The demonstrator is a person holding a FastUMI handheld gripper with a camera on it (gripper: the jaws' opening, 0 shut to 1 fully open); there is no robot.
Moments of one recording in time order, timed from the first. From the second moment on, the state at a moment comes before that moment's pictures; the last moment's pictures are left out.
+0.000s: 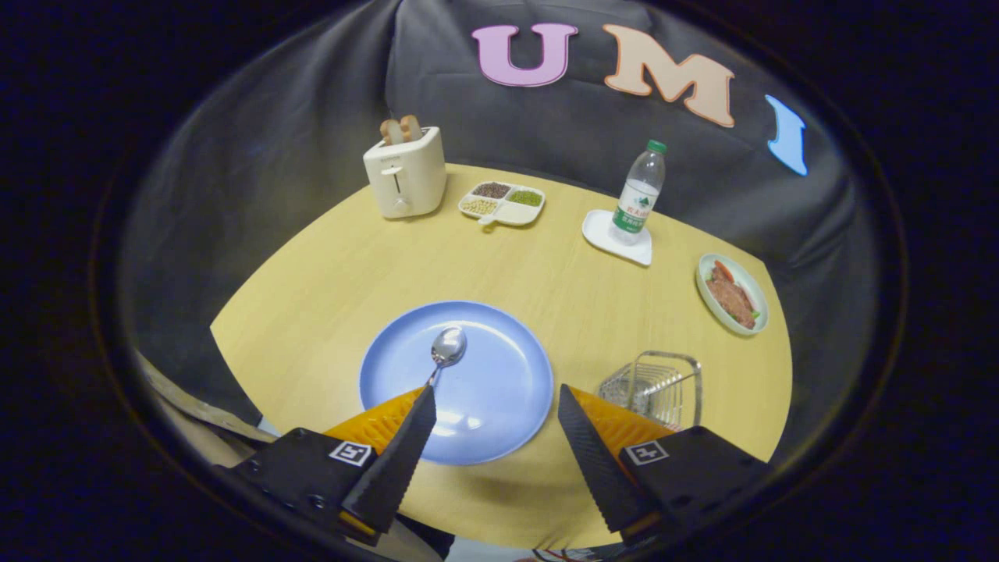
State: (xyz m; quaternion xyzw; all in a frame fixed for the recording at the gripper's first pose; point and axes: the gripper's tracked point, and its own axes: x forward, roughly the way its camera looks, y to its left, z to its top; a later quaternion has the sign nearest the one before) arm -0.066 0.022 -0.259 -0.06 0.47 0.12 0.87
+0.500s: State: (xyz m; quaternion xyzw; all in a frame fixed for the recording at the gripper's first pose) arm -0.090 0.066 -0.318 -0.06 0.50 0.12 0.86
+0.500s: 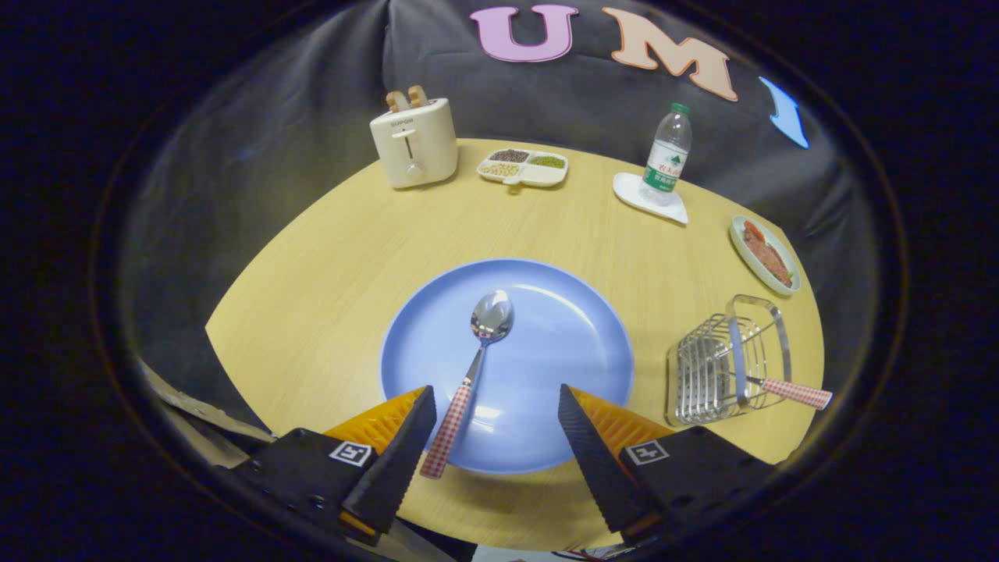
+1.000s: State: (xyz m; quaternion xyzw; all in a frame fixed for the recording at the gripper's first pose) arm -0.096 0.075 -0.353 -0.09 0.54 0.11 0.83
